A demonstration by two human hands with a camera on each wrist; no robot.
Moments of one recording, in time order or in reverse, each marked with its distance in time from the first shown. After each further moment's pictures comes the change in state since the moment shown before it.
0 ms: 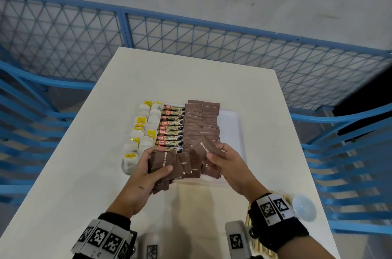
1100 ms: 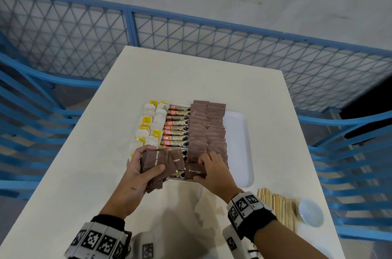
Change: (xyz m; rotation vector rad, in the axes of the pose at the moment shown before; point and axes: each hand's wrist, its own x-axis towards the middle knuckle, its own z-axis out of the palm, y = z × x) left_hand 0.001 0.002 -0.024 -0.033 0.053 0.028; right_hand 0.034 0.060 0.013 -1.352 -0.012 -0.320
